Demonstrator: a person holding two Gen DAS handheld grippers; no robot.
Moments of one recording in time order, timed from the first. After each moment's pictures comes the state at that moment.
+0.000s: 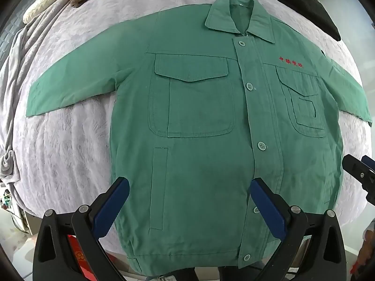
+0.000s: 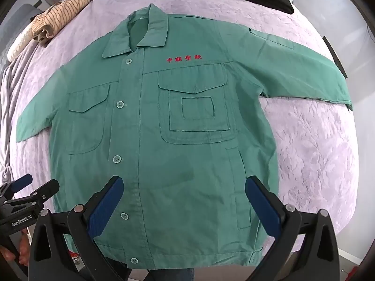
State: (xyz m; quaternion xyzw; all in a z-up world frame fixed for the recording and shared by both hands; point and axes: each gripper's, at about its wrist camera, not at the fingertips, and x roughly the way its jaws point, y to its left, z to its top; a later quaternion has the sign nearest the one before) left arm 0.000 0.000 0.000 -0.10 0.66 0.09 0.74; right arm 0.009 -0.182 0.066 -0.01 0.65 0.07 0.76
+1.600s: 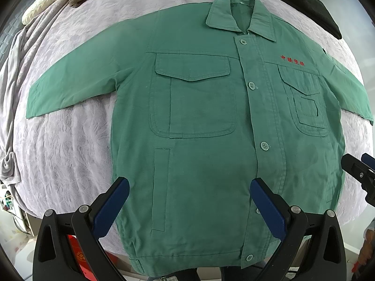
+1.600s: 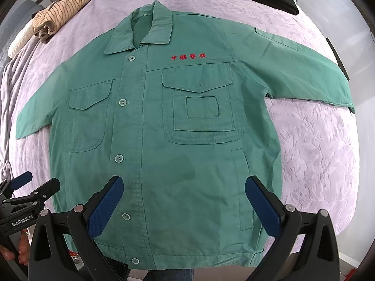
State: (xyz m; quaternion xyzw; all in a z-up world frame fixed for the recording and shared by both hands) left arm 0.001 0.004 -0.004 -0.08 0.67 0.09 0.74; right arm 0.012 -0.175 0.062 -0.01 0.65 0.07 0.75
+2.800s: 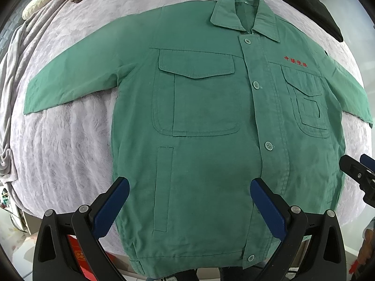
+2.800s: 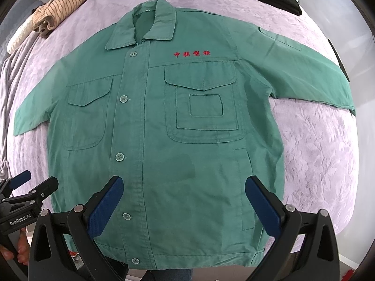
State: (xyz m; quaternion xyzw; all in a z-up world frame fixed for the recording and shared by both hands) left arm -0.003 0.015 -0.011 -0.10 0.67 0.08 0.73; right arm 0.014 -0.163 0.056 -0.03 0.66 0.07 0.75
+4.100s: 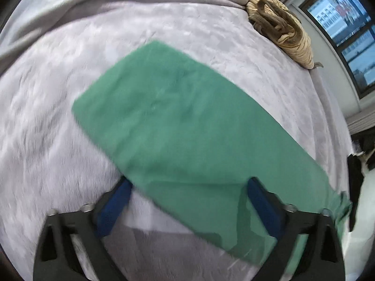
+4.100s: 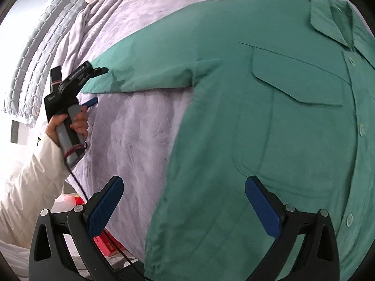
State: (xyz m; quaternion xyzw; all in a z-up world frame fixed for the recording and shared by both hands) left arm -0.054 0.481 -0.118 -0.39 0.42 0.28 0.77; right arm -0.013 0.106 -0.014 0.00 0.65 0.34 0.68
